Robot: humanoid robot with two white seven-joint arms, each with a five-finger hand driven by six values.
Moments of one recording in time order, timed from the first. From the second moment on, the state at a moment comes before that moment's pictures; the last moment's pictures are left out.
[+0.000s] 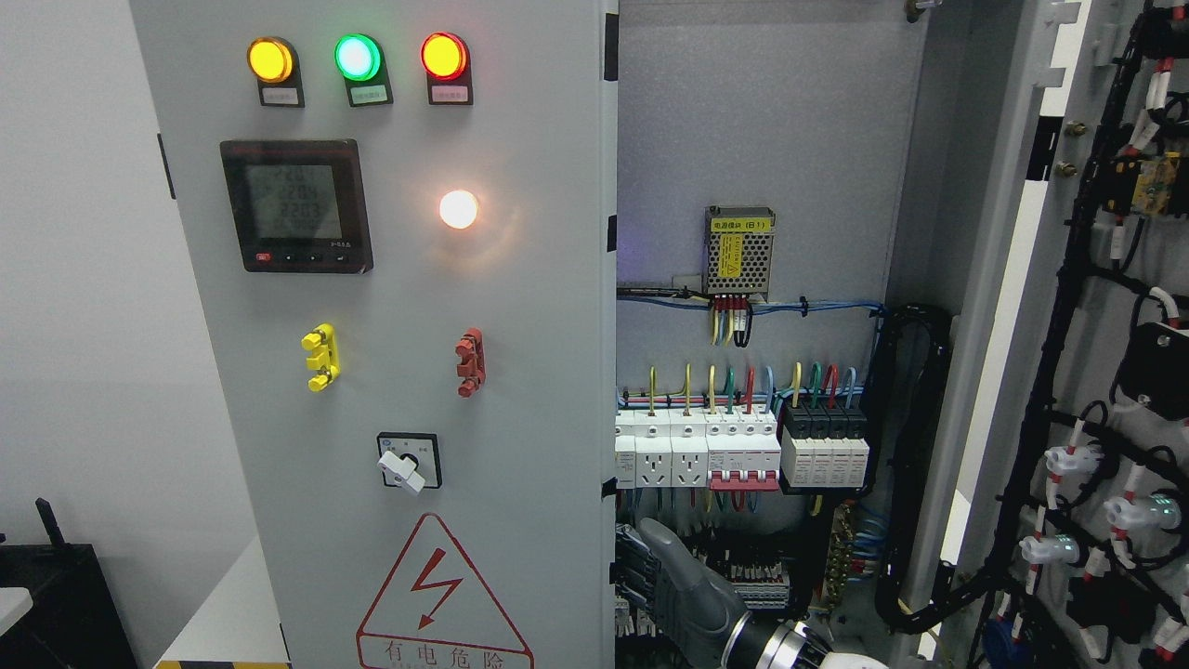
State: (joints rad) left arm 0.08 -0.06 -0.12 -0.05 0.16 -0.10 -0.19; right arm -0.64 -0.15 0.46 -1.31 -0.53 0.11 0.49
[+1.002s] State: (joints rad) left arm 0.08 -0.06 -0.12 -0.05 0.15 -0.10 -0.19; right arm -0.62 -0.15 0.47 -1.36 -0.58 0.11 0.52
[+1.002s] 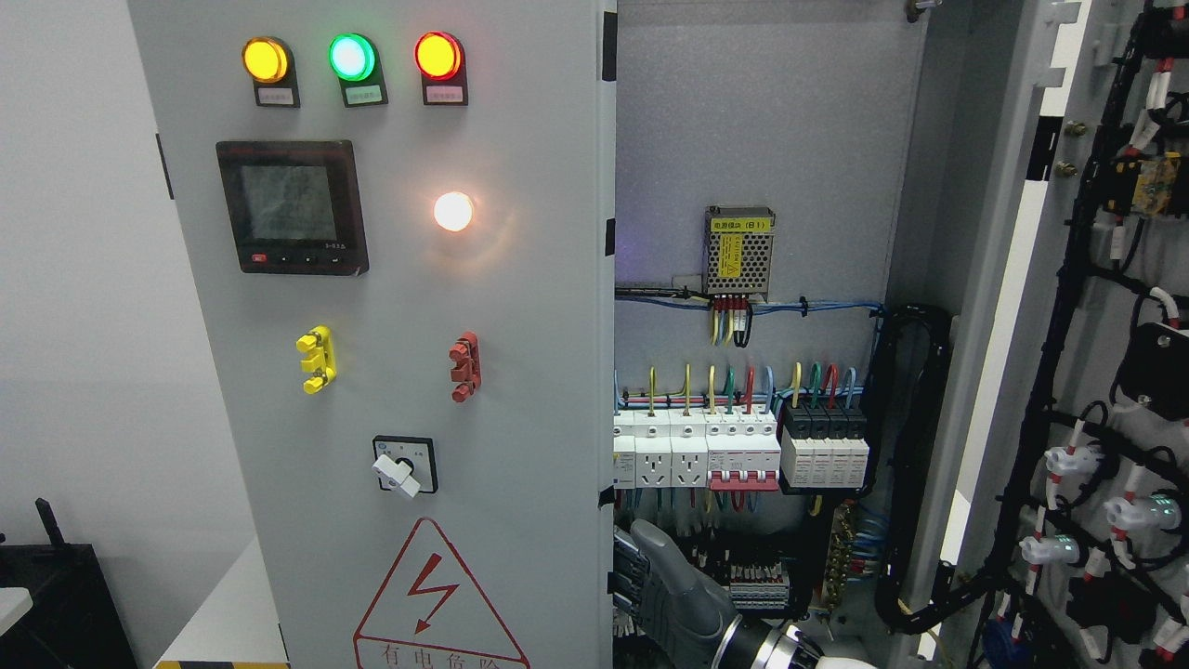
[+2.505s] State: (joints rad) left arm 0.08 -0.06 -0.12 -0.05 0.15 -0.10 -0.19; right arm -0.51 -0.13 0.55 -1.55 -0.59 0.12 0.54
